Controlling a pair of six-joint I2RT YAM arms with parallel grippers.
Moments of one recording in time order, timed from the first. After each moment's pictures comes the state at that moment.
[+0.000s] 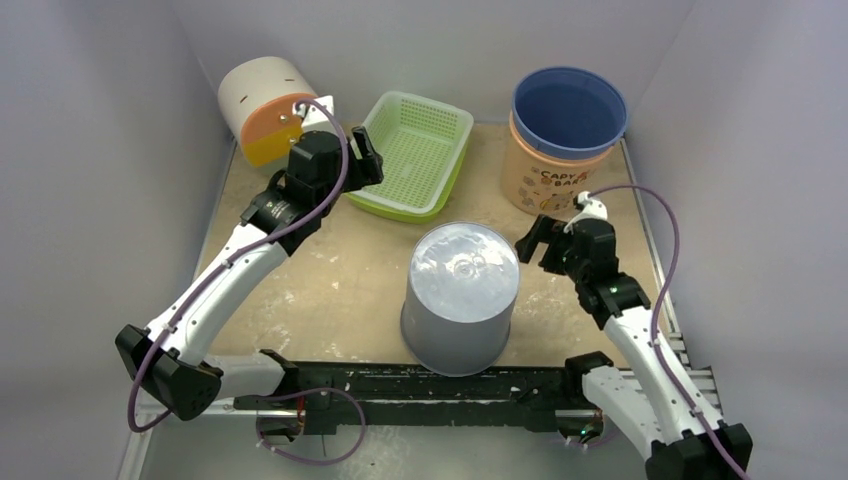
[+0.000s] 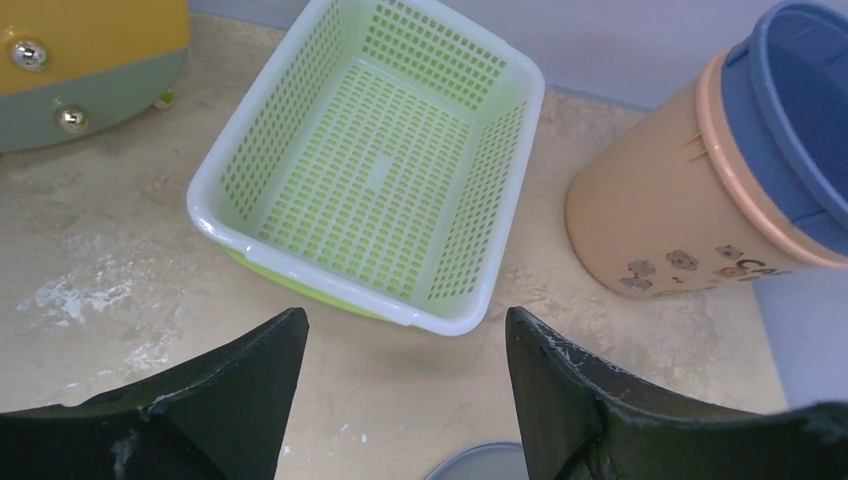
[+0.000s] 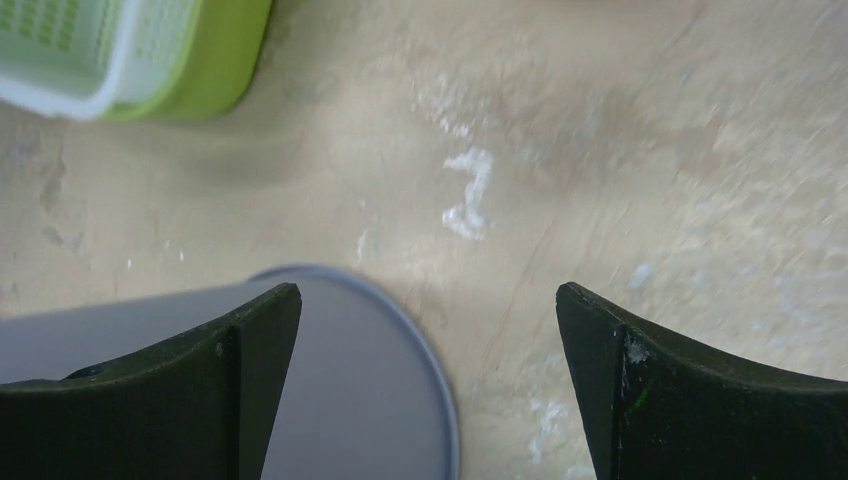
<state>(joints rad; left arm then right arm) -0.55 1.26 1.35 -0.43 -0.35 -0.50 0.21 0.80 0.66 -0.41 0.04 0.45</state>
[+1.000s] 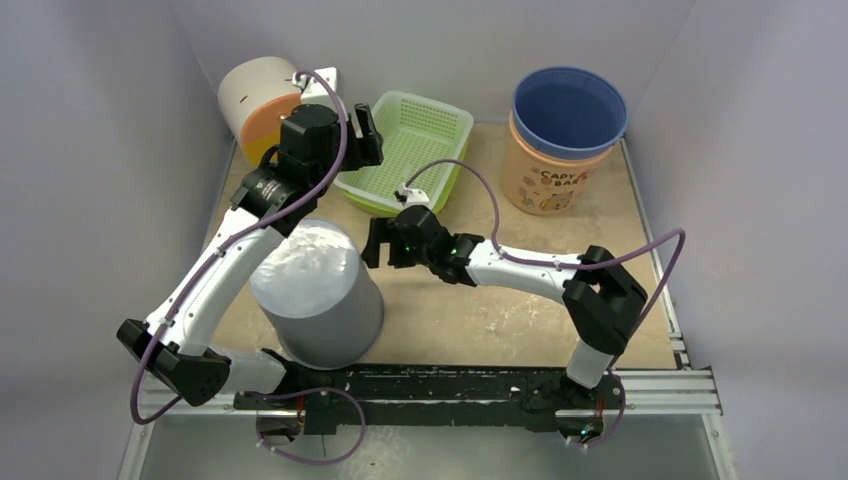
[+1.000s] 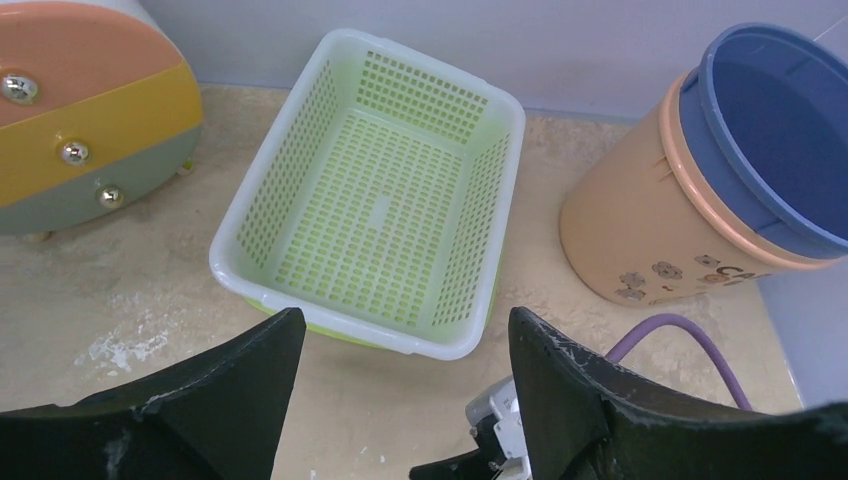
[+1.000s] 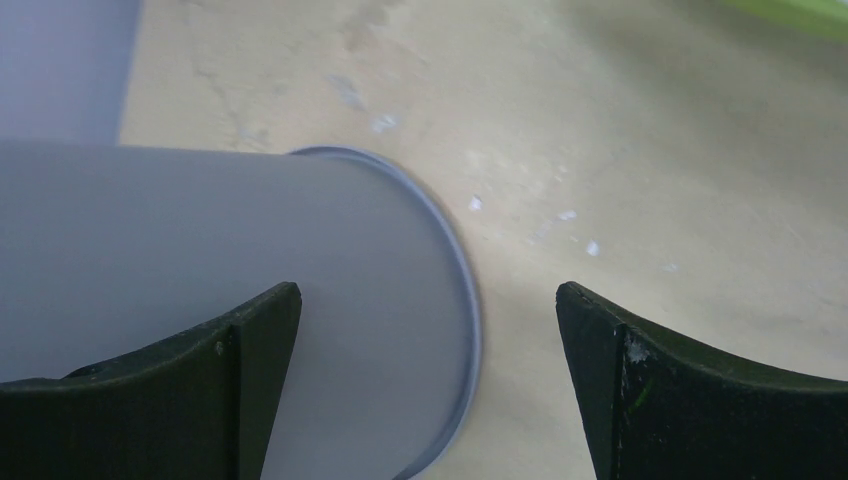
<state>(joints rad) -0.55 1.34 1.58 -0.55 -0.33 -0.40 0.96 1.71 1.13 -0.06 0.16 0.74</state>
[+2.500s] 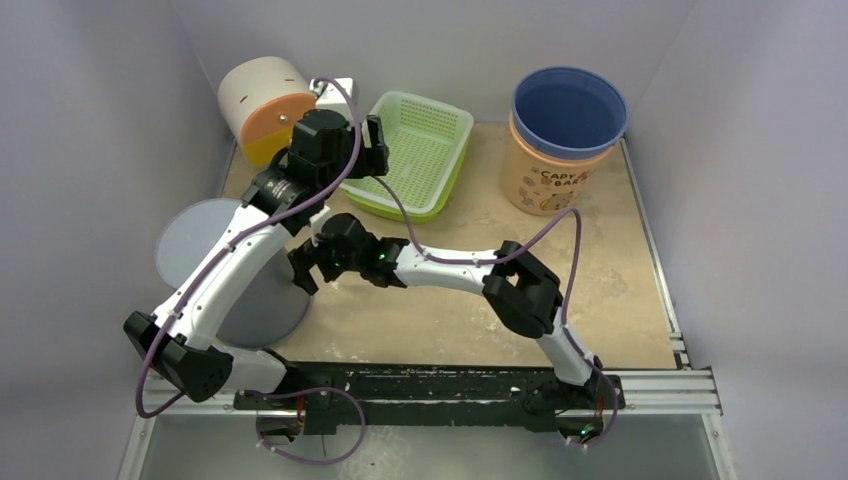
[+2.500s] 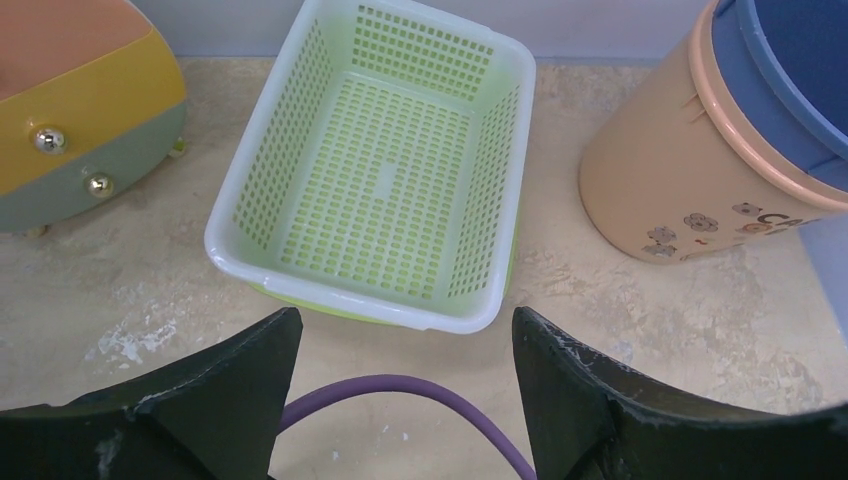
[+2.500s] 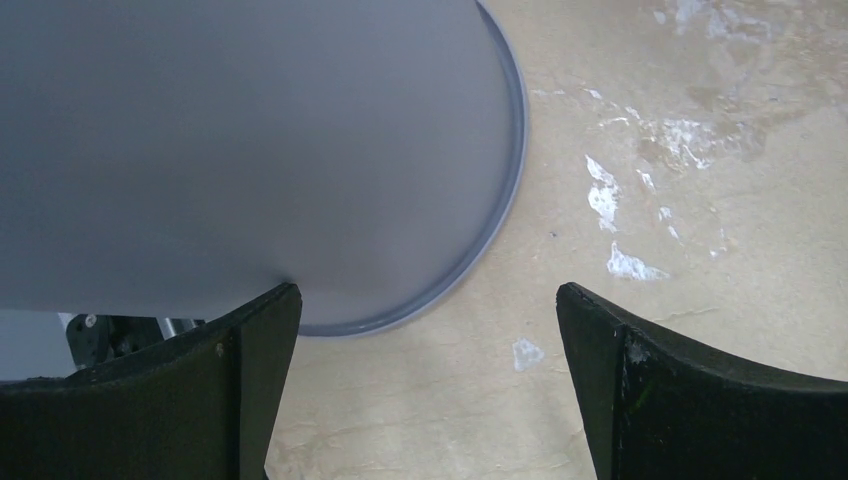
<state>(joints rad) -0.55 1.36 1.54 -0.56 -0.28 -0.33 1.13 2.16 1.67 -0.01 -0.02 0.29</state>
